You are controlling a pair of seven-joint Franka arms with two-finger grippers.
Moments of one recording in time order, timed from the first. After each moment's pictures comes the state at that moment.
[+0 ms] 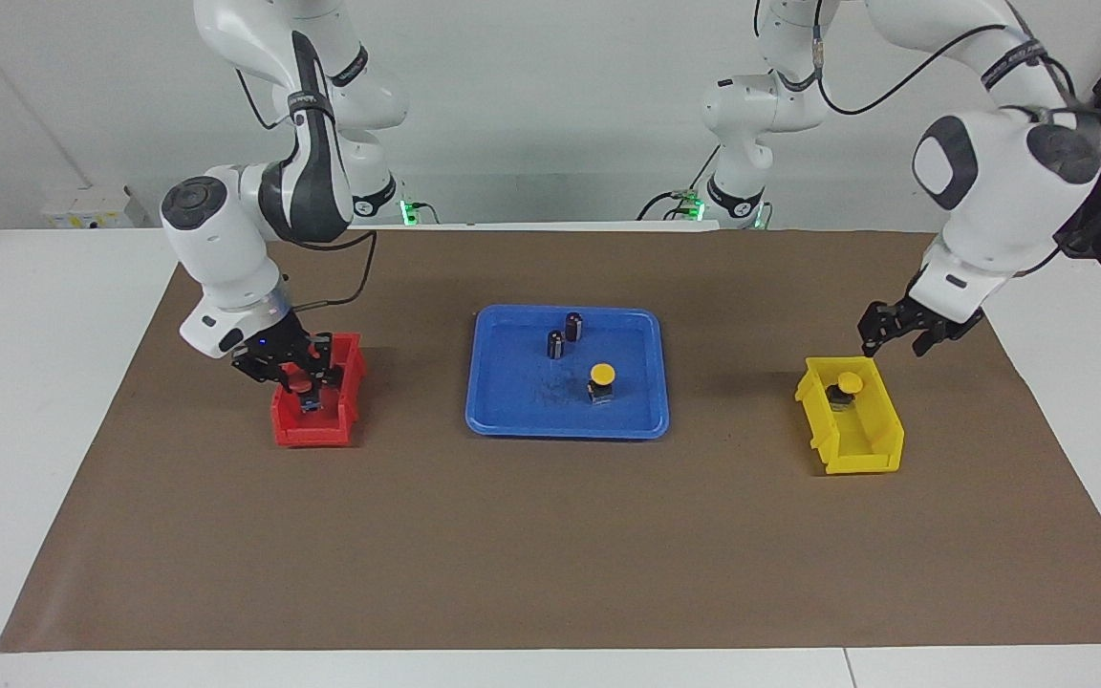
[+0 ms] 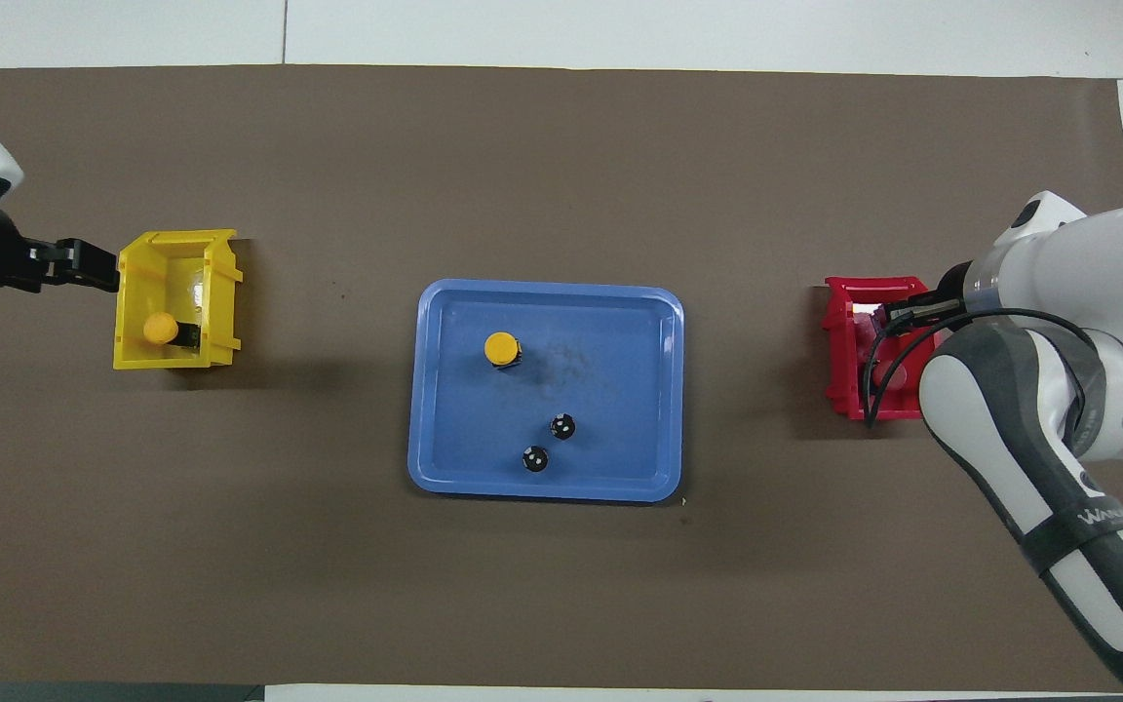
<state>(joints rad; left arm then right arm) -0.03 0.04 0.00 -1.70 0.01 1.75 0.06 -0.02 0.07 0.02 -2.15 0.03 2.30 -0.18</state>
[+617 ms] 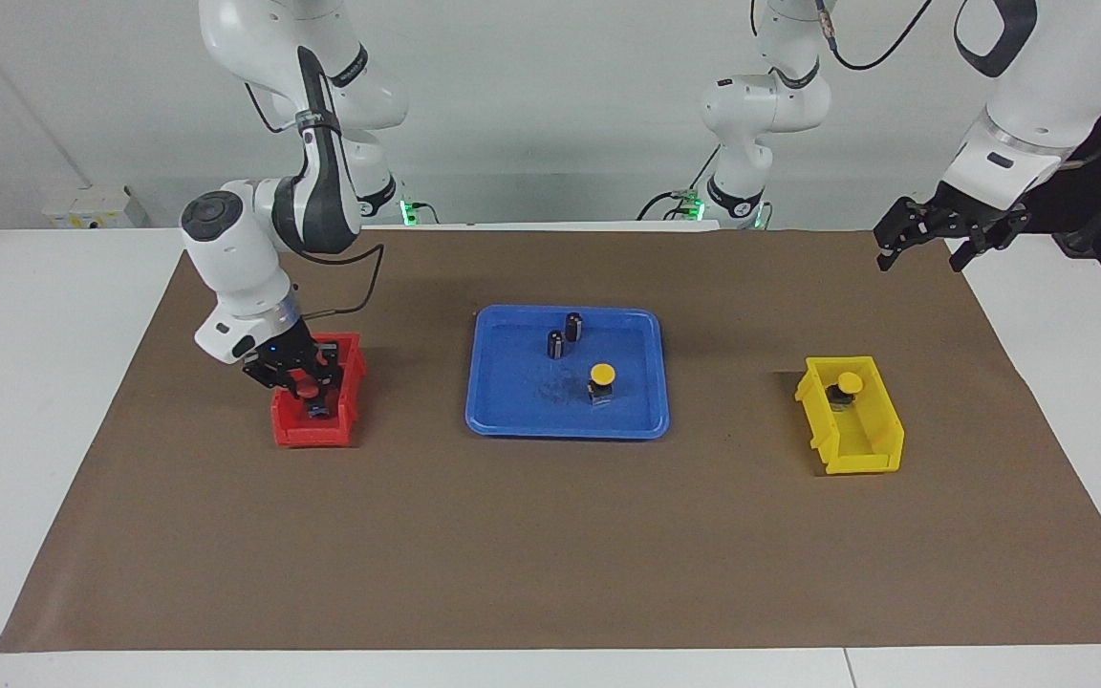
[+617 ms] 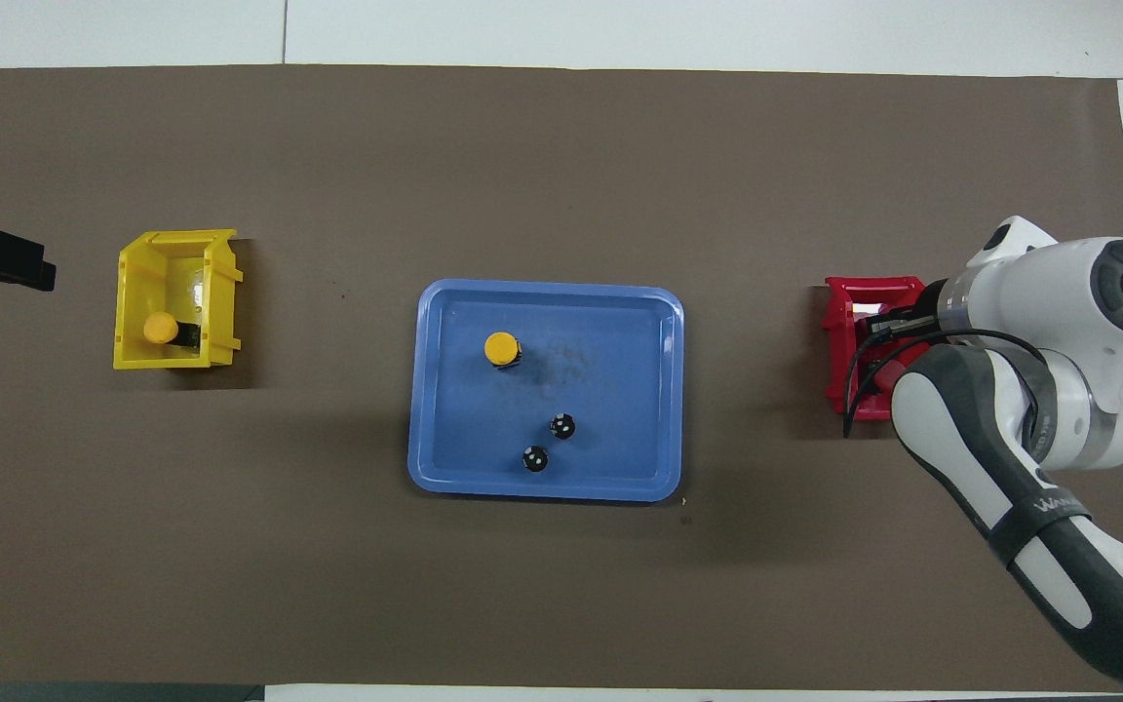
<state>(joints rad) -0.05 0.01 -0.02 -1.57 0.00 1.61 0.02 -0.02 0.11 0.02 -2.20 0.03 2.41 -0.18</state>
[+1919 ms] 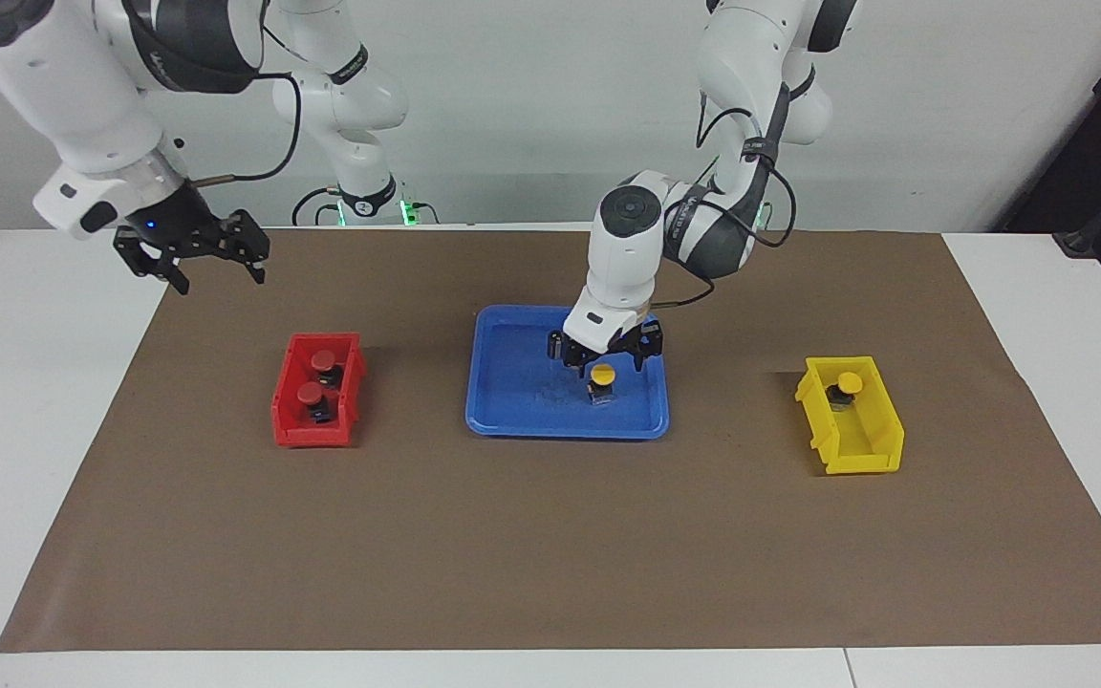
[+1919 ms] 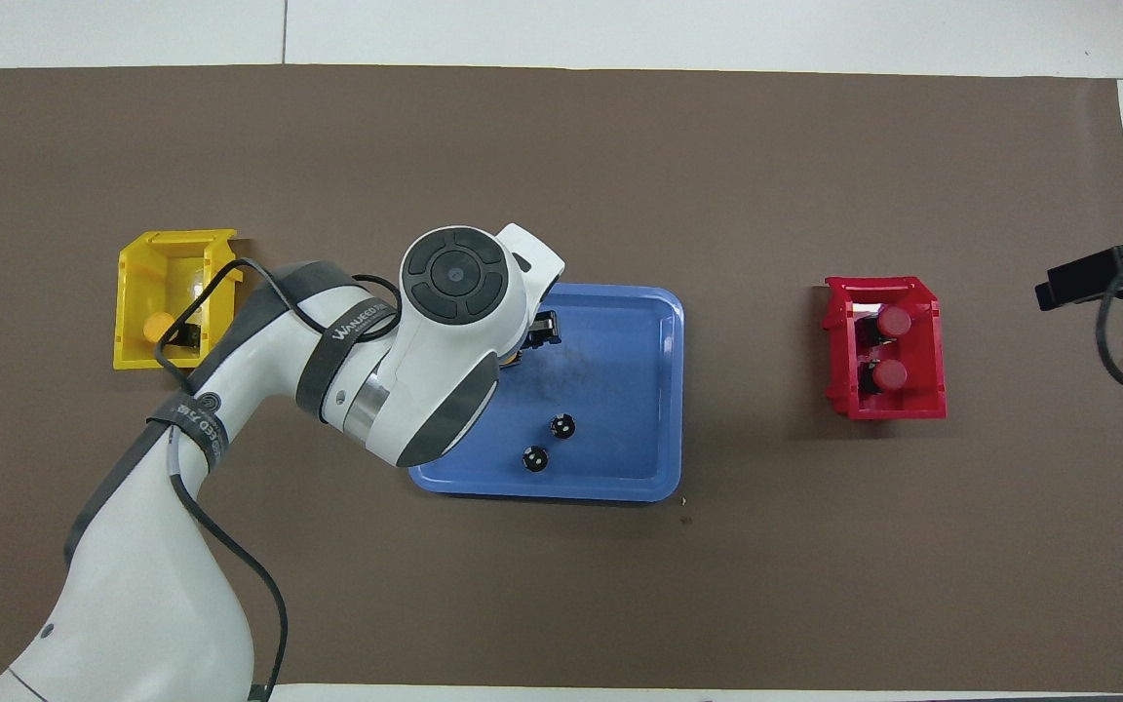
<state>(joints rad) -0.65 0.35 -0.04 -1.77 0.03 2.10 -0.72 -0.06 0.00 -0.04 -1.58 0.03 1.52 -0.19</state>
